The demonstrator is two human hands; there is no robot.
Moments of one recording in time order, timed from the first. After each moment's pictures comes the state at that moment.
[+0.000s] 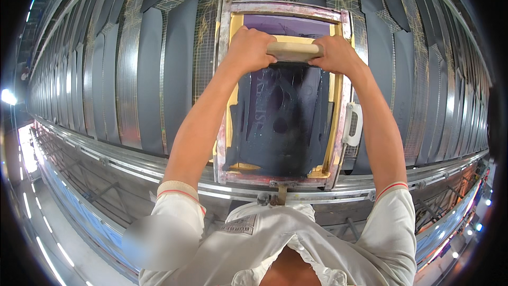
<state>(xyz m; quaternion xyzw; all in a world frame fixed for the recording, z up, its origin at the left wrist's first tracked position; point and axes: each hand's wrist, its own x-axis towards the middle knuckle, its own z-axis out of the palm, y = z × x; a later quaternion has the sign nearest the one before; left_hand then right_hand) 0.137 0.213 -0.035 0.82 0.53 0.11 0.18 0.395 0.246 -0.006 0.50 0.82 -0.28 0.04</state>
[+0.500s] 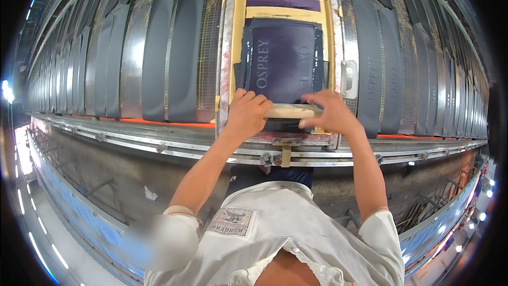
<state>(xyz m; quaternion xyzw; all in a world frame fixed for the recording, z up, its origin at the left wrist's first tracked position) 0.152 -0.022 -0.051 0.83 0.51 0.16 0.14 0.430 0.024 -0.006 0.50 0.81 -0.28 -0.13</state>
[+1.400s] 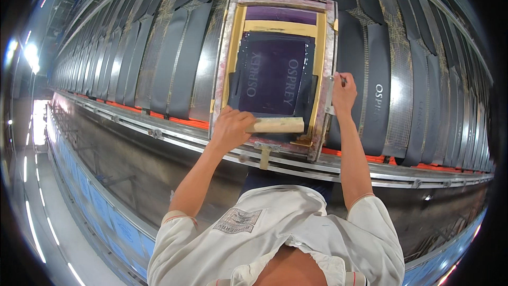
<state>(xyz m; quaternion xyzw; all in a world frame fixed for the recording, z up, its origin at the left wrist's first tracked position) 0.074 -0.063 -0.027 0.80 0.56 0.18 0.11 0.385 0.111 -0.109 0.70 0.51 -0.29 -0.41</state>
